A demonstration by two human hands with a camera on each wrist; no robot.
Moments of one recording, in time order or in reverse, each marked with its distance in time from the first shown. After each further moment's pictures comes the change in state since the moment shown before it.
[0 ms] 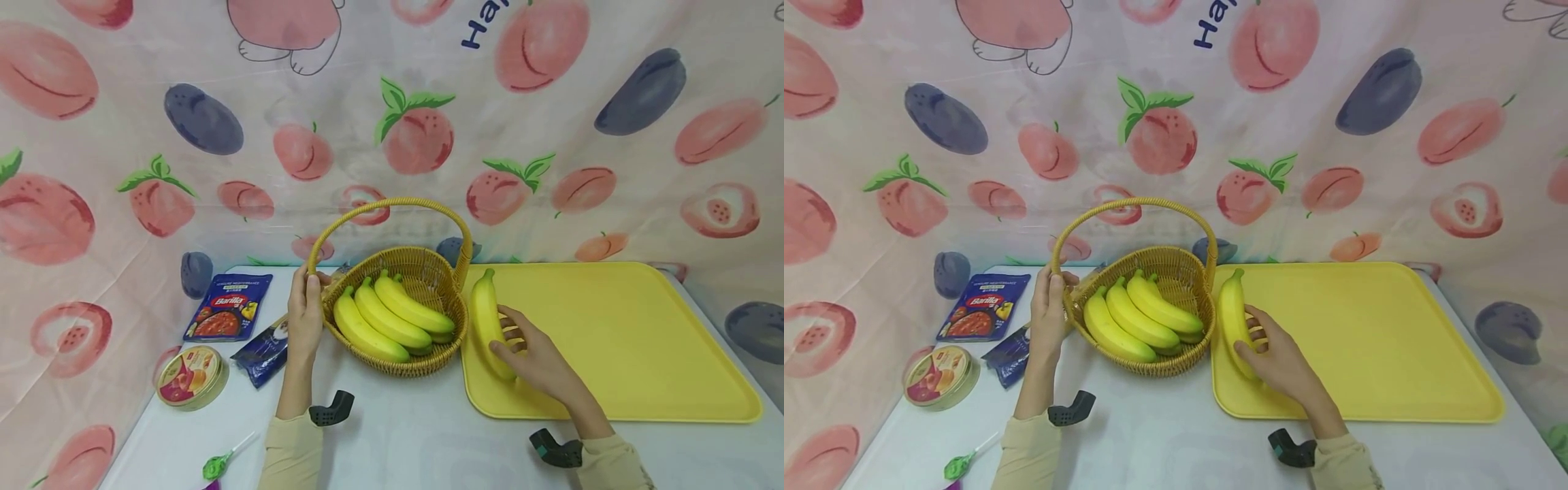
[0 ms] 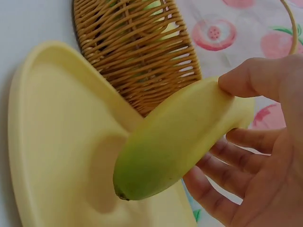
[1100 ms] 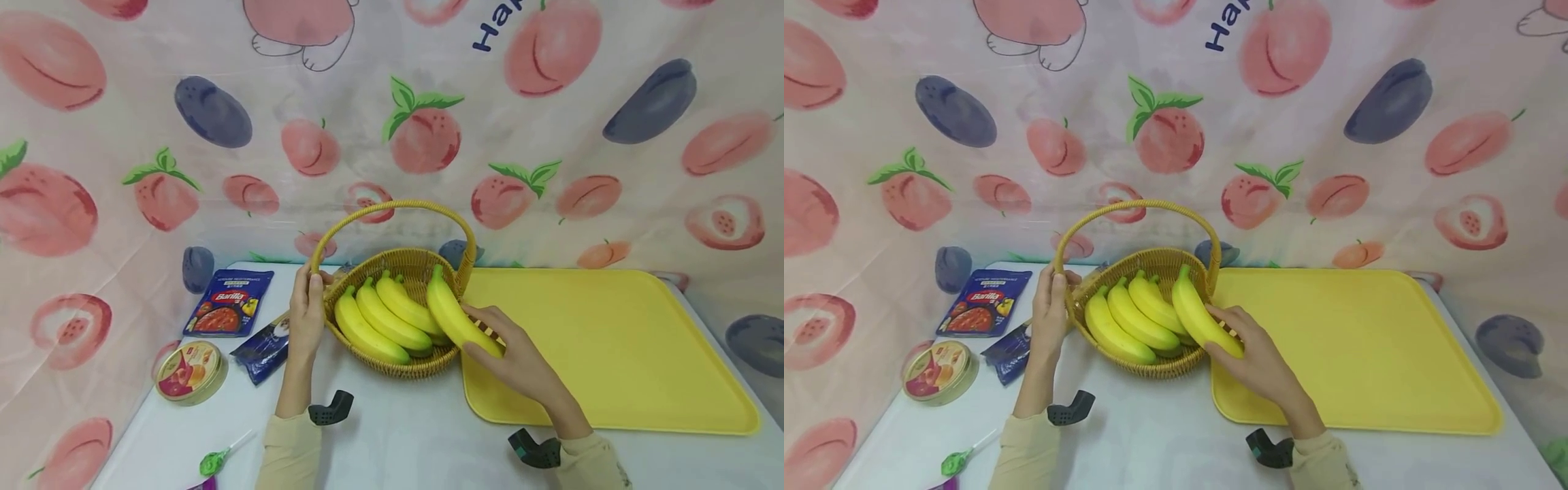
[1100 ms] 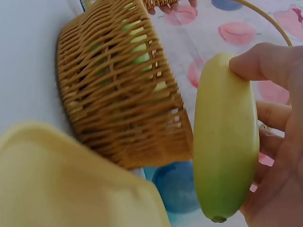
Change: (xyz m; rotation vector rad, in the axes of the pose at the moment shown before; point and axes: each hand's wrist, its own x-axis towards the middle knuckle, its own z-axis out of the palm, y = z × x) left_hand 0.004 -0.018 -0.002 0.022 0.011 0.011; right_hand 0.014 -0.034 0.012 -0.021 0.053 -0.292
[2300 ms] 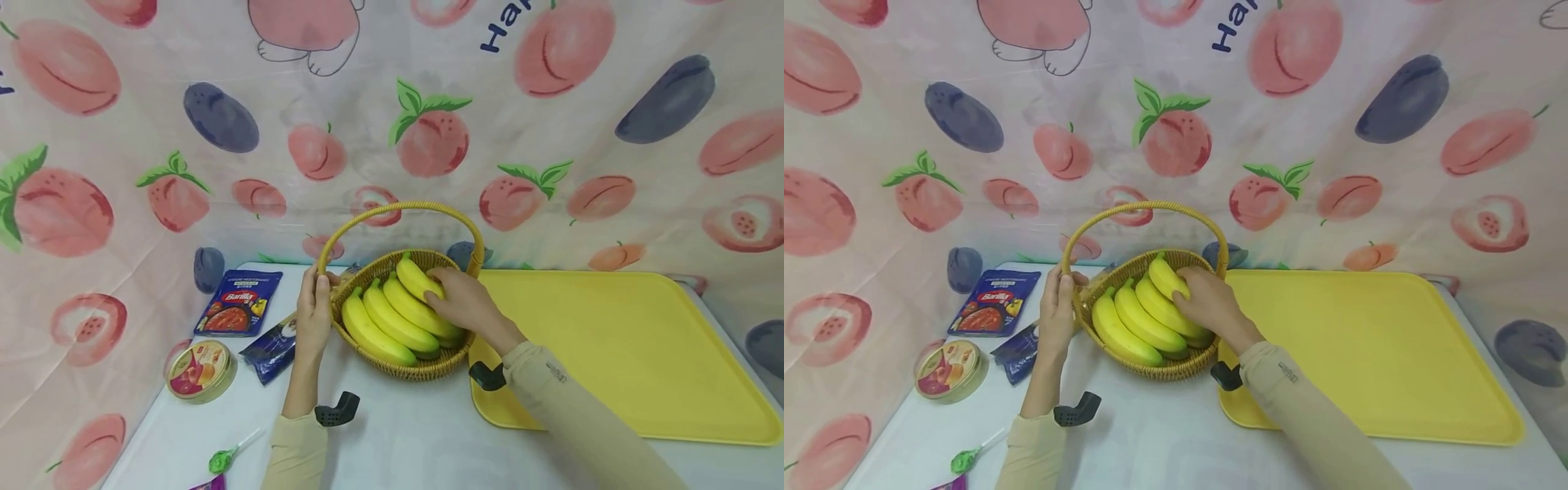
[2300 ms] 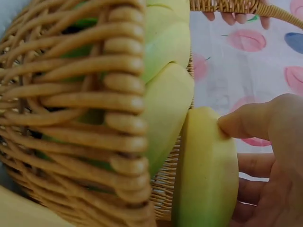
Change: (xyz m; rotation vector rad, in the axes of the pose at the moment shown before) left_hand -0.003 0.018 0.001 -0.010 -0.018 -0.003; right_hand 0.111 -0.028 0.027 -0.327 -0.198 0.124
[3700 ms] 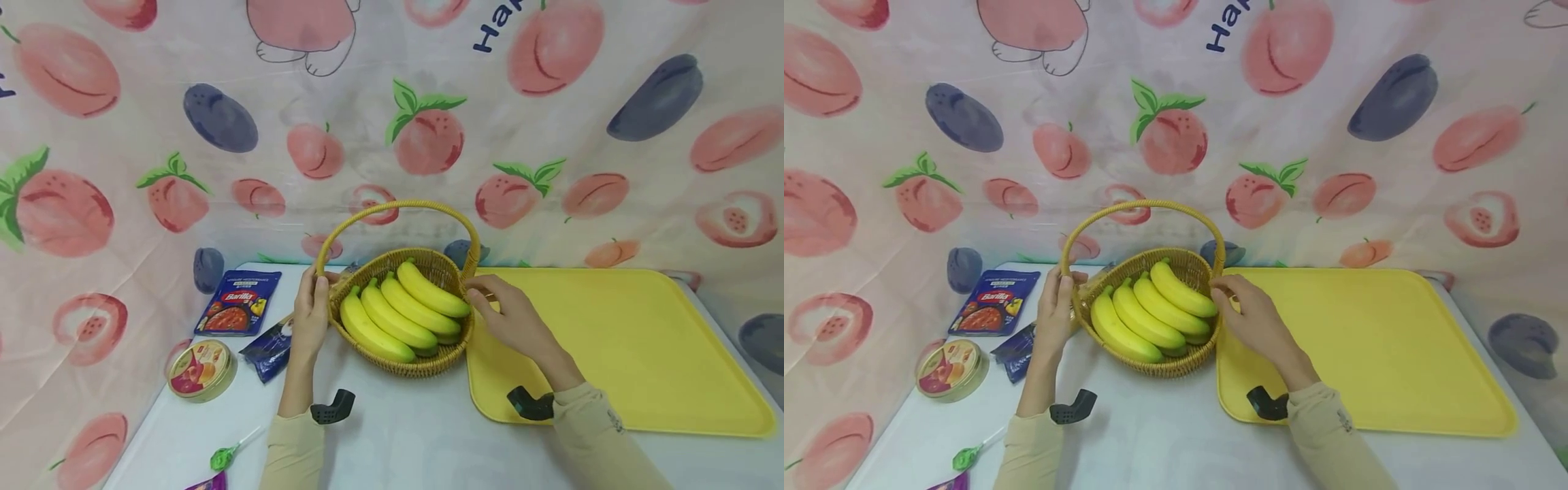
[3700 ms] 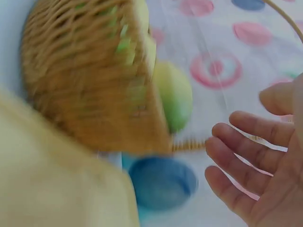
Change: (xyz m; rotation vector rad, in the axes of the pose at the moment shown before) left_hand -0.003 0.003 -0.008 0.086 -0.064 -0.076; right_hand -0.068 0.045 -0.019 0.276 0.149 -0.052
